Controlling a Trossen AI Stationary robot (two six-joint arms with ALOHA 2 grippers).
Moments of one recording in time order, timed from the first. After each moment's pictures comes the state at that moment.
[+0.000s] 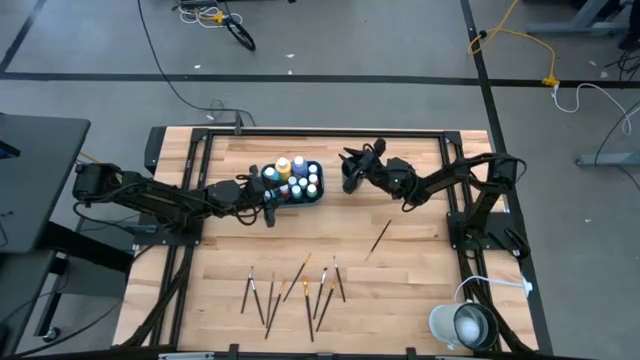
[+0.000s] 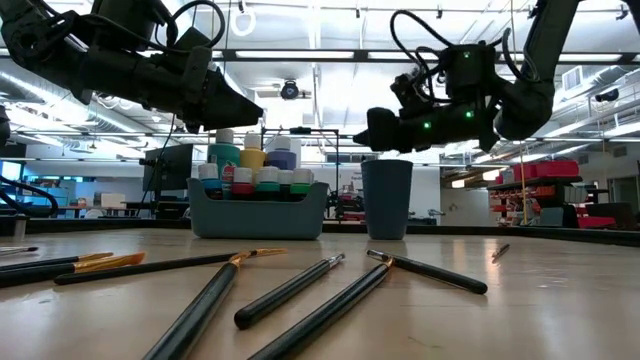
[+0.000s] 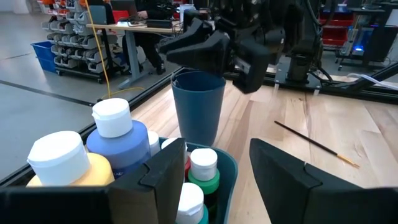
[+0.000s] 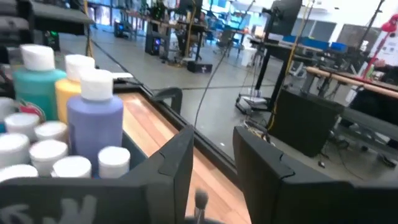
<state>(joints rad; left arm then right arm) 0.05 1.19 0.29 0.77 -0.35 -0.07 -0.32 1.75 0.55 1.25 0.32 -0.20</state>
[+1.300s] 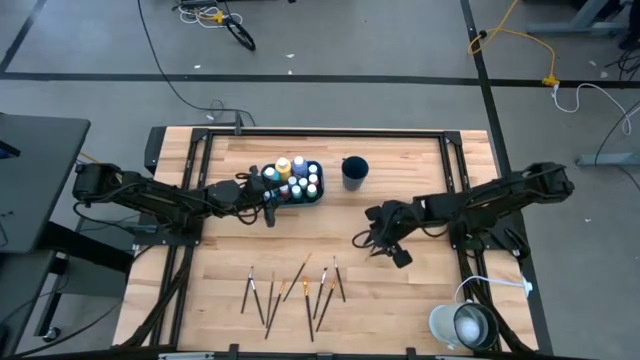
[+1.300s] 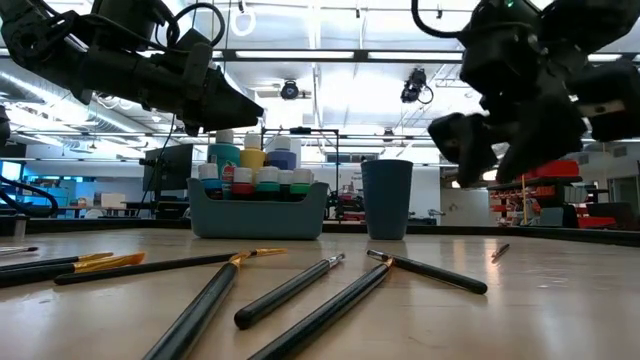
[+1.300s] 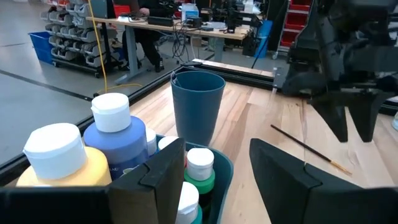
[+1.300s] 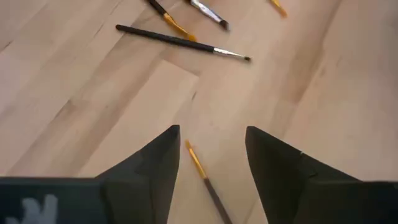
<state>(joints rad) 0.05 1.19 0.29 0.77 -0.35 -0.13 0.08 1.34 0.55 -0.03 -0.28 -0.32</state>
